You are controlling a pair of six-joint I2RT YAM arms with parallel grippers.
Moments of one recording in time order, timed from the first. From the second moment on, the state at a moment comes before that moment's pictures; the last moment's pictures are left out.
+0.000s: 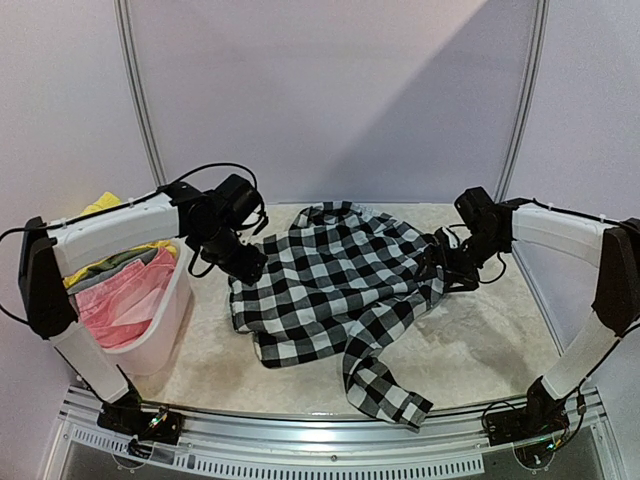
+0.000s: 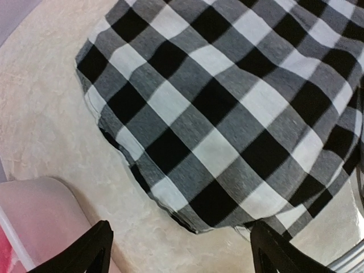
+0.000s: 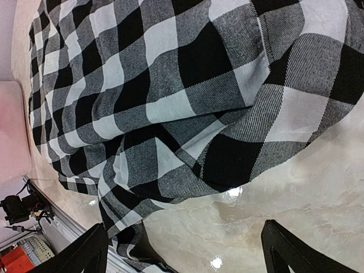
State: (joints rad) left arm -0.69 1.65 1.39 -0.94 -0.23 -0.16; right arm 0.36 1.61 1.17 -0.79 -0.40 0.43
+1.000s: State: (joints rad) left arm -1.00 1.61 1.14 -0.64 -0.14 -0.21; right arm 0.74 1.10 0.71 -0.54 -0.36 0.33
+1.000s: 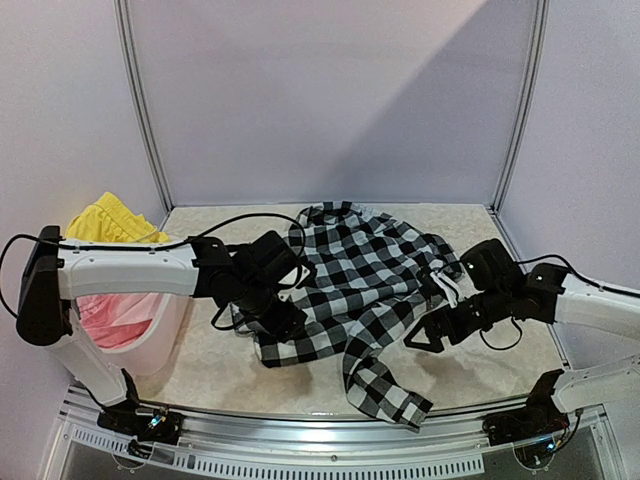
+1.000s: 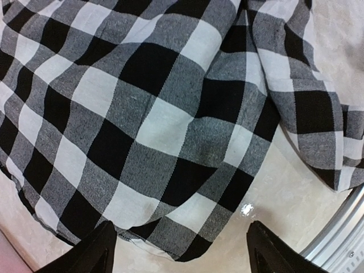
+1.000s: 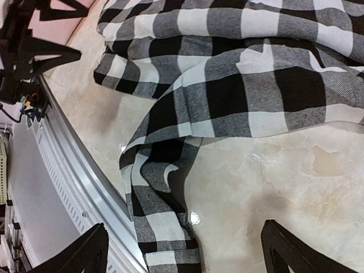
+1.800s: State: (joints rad) left arm -0.97 1.61 1.02 -0.54 -0.19 -0.35; right arm 1.04 1.27 0.71 -0.46 -0.23 0.30
